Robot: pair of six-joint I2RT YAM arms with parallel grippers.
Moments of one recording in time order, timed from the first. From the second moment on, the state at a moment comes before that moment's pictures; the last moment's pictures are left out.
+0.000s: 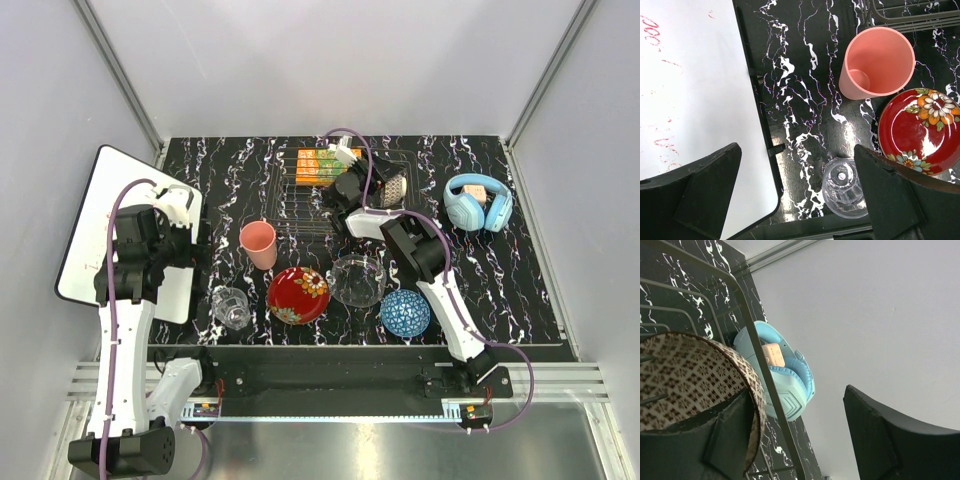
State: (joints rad) left arm 0.08 0.82 1.04 -0.89 0.20 0.18; right arm 0.64 2.46 1.68 1.29 1.51 -1.64
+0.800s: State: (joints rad) left arm 0.09 0.82 1.03 -0.89 0.16 0.18; right arm 0.72 2.32 1.66 1.31 1.52 -1.81
